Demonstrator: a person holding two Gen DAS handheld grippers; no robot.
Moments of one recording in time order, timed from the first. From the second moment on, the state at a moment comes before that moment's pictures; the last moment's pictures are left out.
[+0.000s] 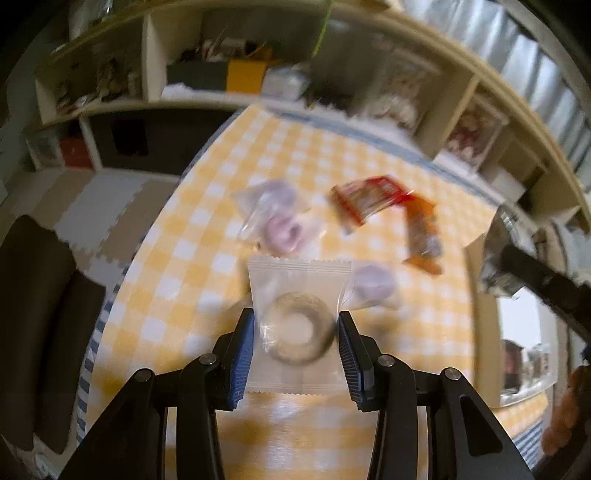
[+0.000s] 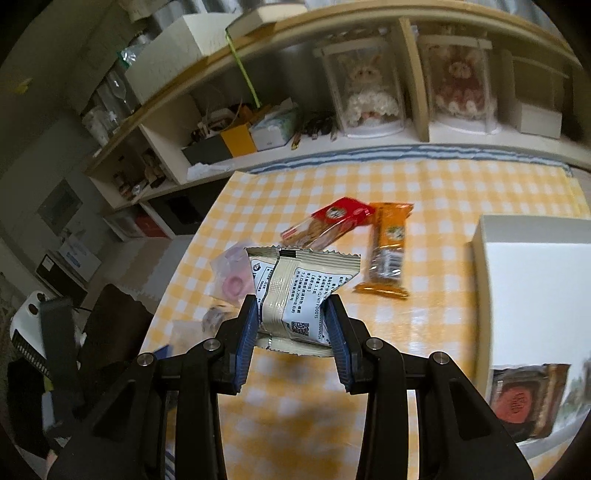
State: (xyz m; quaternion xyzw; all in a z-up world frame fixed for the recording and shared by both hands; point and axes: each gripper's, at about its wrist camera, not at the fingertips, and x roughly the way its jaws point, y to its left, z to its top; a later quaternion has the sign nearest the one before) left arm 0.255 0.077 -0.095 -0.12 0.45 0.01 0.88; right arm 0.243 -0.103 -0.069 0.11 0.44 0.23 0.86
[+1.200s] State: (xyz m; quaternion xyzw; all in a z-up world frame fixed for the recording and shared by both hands) left arm 0.295 -0.156 -0.059 -0.10 0.42 -0.19 0.88; right arm 0.219 -0.351 -0.071 0.14 0.45 0.11 0.87
